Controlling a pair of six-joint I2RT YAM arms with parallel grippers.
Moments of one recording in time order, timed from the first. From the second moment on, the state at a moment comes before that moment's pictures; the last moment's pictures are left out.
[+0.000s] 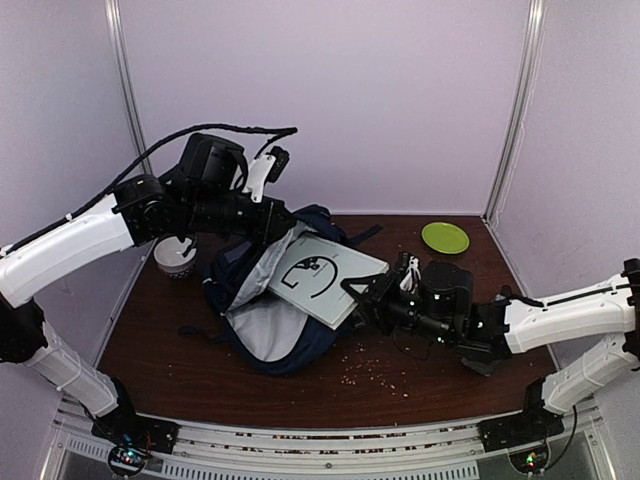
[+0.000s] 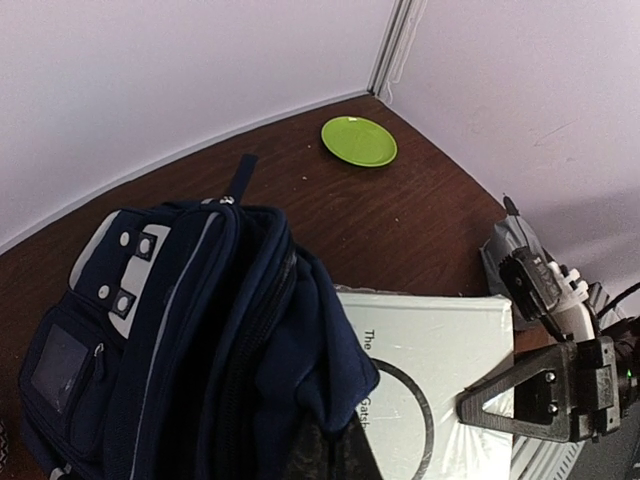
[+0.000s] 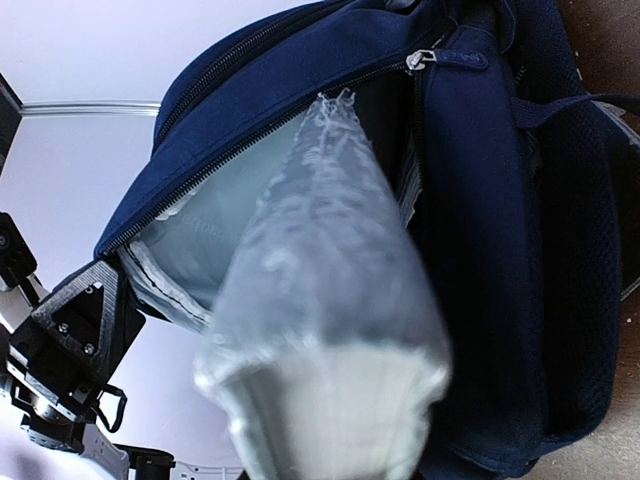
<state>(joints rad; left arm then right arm) -0.91 1.45 1.50 -0.56 -0.04 -0.27 1.10 1.33 0.68 0.48 0.23 1.45</state>
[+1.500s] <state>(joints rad) -0.92 1.45 1.53 -0.65 0.03 -0.40 1.06 1.89 1.04 0.65 0.29 1.50</state>
